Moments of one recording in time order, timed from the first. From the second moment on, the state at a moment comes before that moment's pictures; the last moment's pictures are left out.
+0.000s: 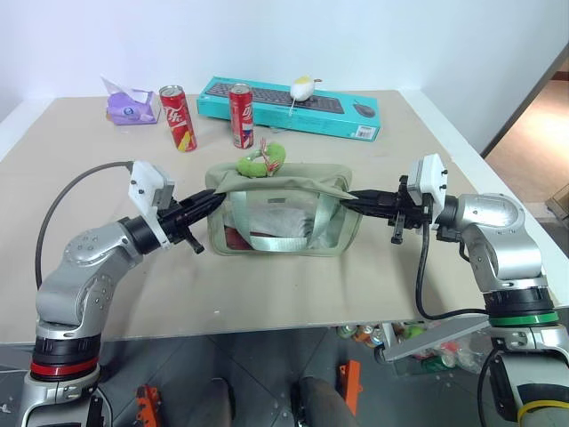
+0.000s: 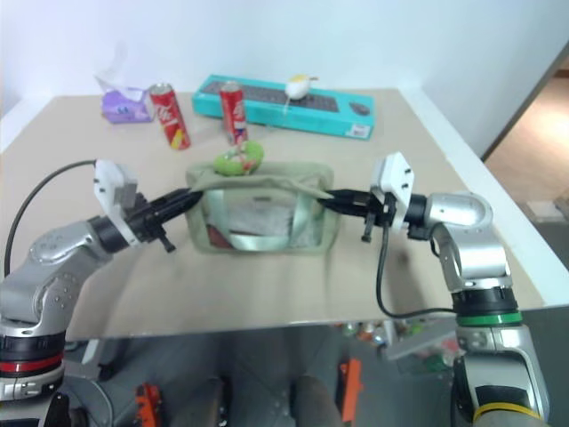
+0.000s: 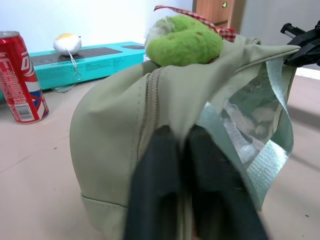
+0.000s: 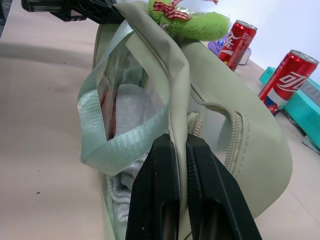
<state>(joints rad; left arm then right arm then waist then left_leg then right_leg) -0.36 0.52 0.17 -0.30 -0.55 0.54 -0.73 -0.62 -0.69 -0.02 0.14 0.39 0.11 1.22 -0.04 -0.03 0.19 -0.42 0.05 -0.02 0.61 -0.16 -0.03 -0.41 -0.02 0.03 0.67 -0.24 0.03</state>
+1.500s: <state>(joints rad) -0.34 0.53 0.11 -0.33 -0.54 0.48 -0.73 -1.18 -0.44 0.18 0.44 0.37 0.72 1.09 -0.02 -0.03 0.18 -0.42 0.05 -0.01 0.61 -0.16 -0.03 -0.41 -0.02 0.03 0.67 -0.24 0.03</state>
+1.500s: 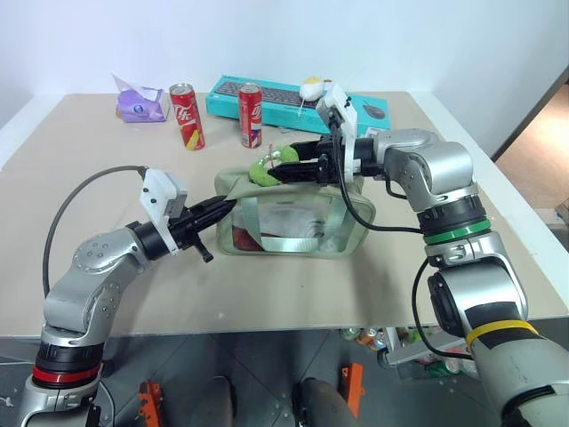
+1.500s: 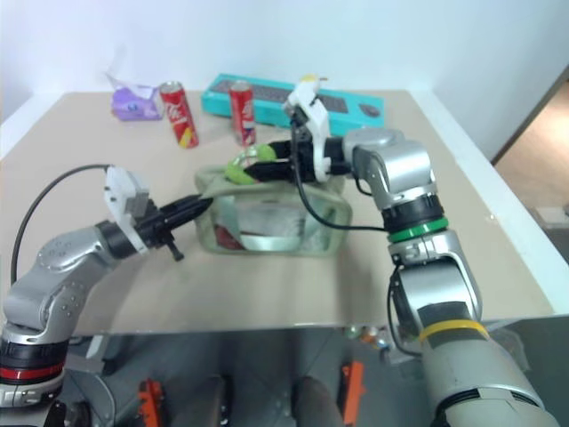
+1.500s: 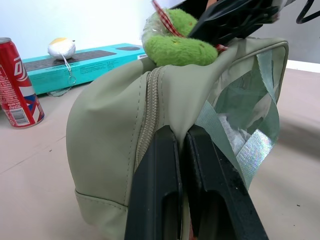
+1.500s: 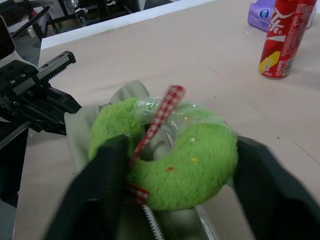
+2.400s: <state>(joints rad) -0.43 0.45 0.08 -0.28 -0.52 0.51 -0.63 -1.03 -0.51 -0.05 0.18 0.46 0.52 1.04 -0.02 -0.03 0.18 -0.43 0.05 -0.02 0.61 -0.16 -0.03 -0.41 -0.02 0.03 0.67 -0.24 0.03</state>
